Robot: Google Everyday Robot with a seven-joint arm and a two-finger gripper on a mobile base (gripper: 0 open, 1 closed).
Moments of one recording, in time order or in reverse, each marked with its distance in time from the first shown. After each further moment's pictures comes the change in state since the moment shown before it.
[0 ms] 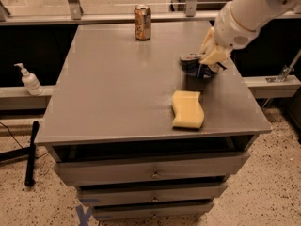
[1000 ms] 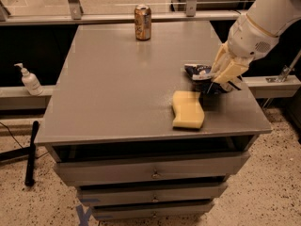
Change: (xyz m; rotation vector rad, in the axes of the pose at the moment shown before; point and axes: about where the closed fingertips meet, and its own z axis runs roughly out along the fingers) arm 0.024 0.067 -0.021 -0.269 -0.043 0.027
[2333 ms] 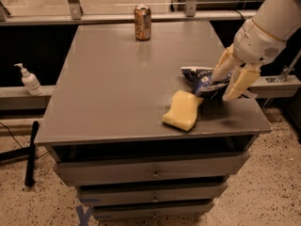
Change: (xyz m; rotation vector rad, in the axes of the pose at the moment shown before) arm 0.012 0.019 0.001 -0.055 0.006 -0.076
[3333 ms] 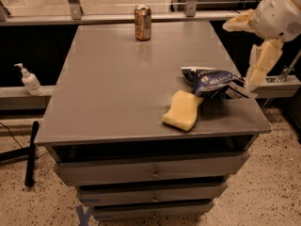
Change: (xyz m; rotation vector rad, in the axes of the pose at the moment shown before) arm -0.010 -0.020 -0.057 0.153 -0.109 0.073
